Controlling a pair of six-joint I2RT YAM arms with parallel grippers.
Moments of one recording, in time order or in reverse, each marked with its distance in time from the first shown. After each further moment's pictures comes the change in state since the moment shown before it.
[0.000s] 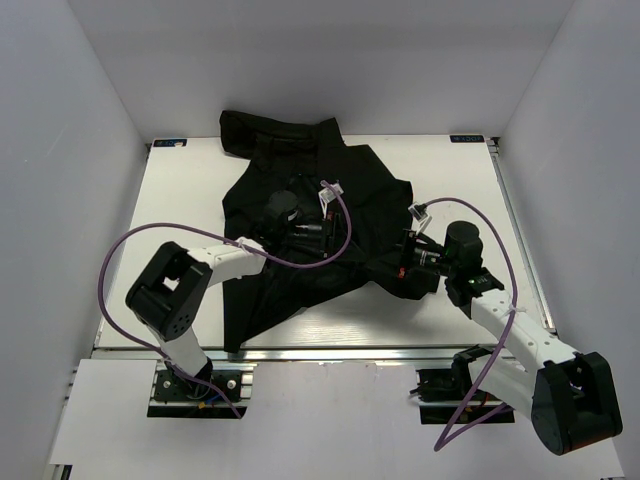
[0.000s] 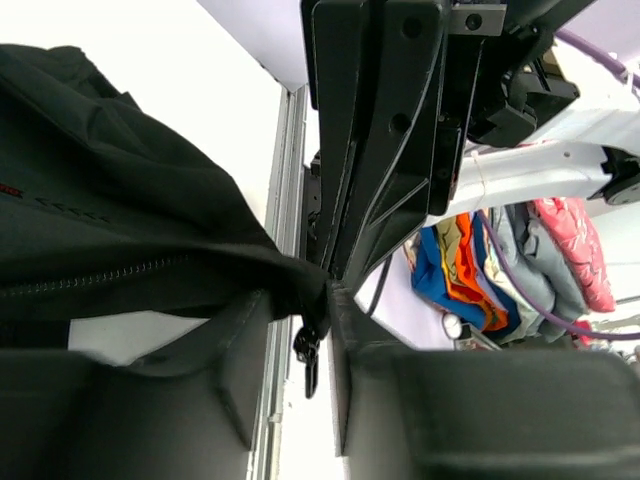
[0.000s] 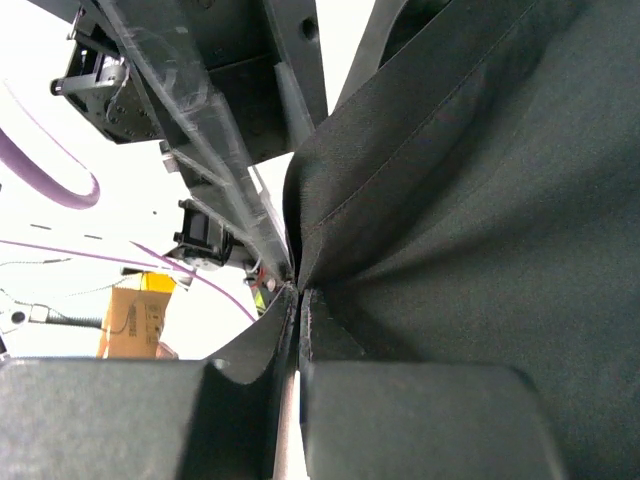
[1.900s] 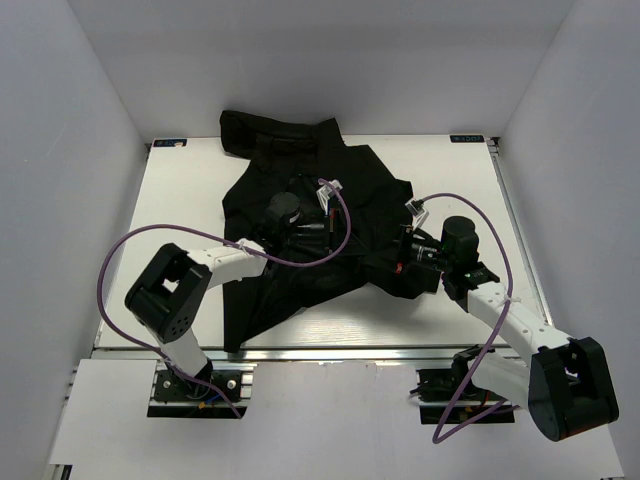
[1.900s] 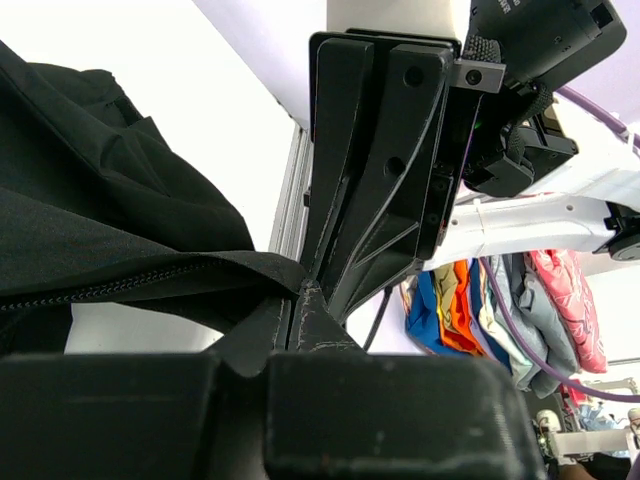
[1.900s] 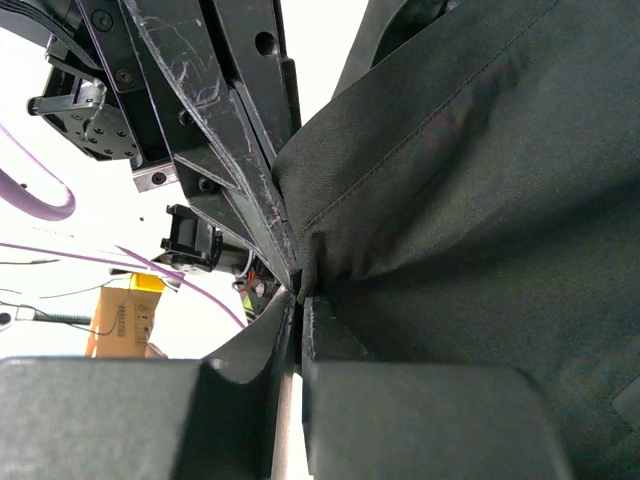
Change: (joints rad) left arm -0.024 -0.010 -0.003 0.022 -0.124 -0.091; right arm 0.005 0.074 0.029 0.038 -0.002 -0.026
